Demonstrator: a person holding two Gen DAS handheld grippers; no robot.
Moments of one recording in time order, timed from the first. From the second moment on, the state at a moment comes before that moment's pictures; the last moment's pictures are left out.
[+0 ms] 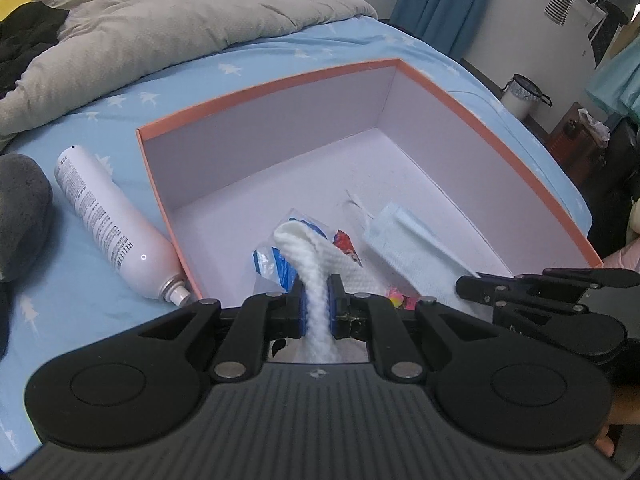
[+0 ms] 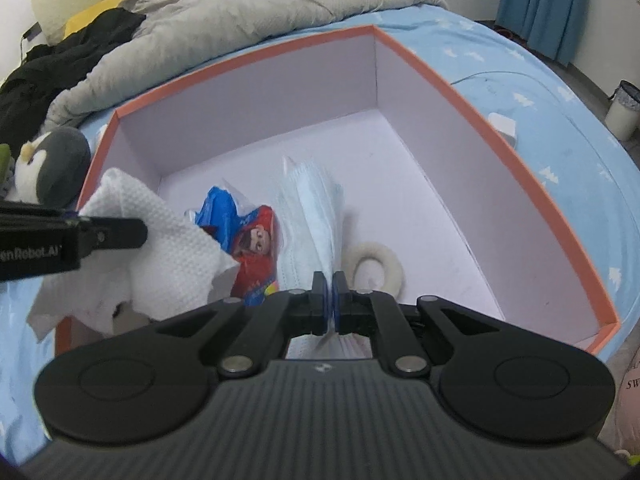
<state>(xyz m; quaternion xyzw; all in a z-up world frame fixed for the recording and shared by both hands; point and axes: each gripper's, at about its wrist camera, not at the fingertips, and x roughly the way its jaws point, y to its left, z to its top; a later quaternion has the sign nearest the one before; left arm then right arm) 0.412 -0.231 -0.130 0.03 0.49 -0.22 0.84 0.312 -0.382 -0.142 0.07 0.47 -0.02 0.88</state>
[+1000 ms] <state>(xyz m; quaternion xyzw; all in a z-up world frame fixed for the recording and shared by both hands) 0.302 -0.169 0.006 -0.03 0.37 -0.23 0.90 0.208 -0.360 -0.016 0.09 0.29 0.01 0.95</state>
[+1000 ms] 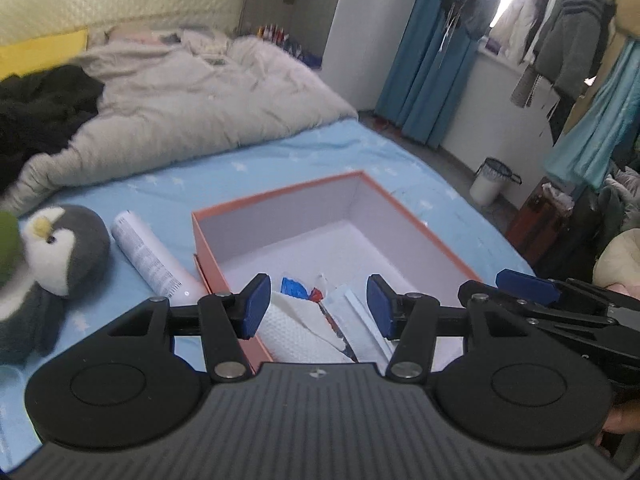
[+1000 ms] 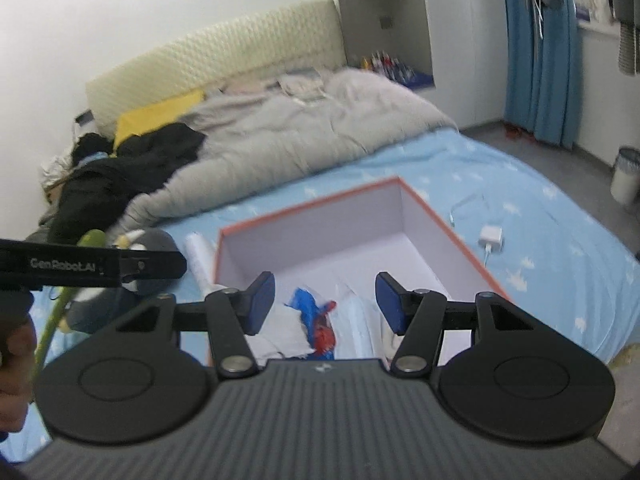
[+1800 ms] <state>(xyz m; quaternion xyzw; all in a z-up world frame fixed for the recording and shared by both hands) 0.139 -0.114 0.062 -0.04 0.27 -0.21 0.94 0.083 -0.334 0.021 0.11 0.24 0.02 0.96</state>
